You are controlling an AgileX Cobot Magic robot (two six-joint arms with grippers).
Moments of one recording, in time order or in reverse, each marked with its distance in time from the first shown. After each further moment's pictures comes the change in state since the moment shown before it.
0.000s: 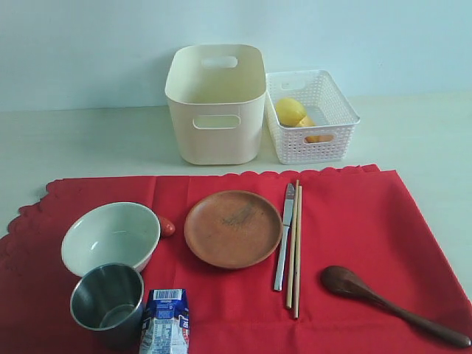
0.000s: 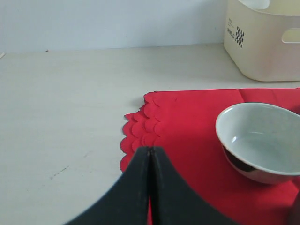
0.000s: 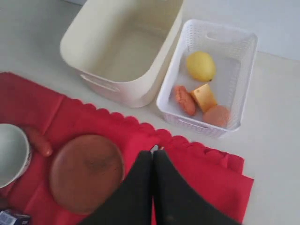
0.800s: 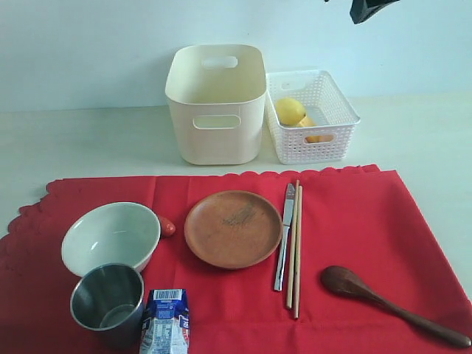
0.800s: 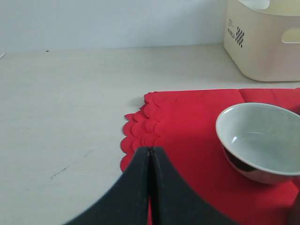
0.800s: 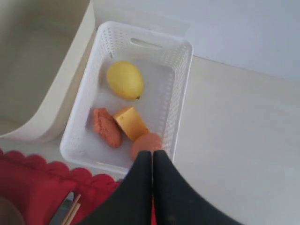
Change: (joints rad) left arm 0.000 0.000 0.000 0.000 0.000 0.000; right arm 0.000 0.519 -0.503 -0.277 0.055 0.121
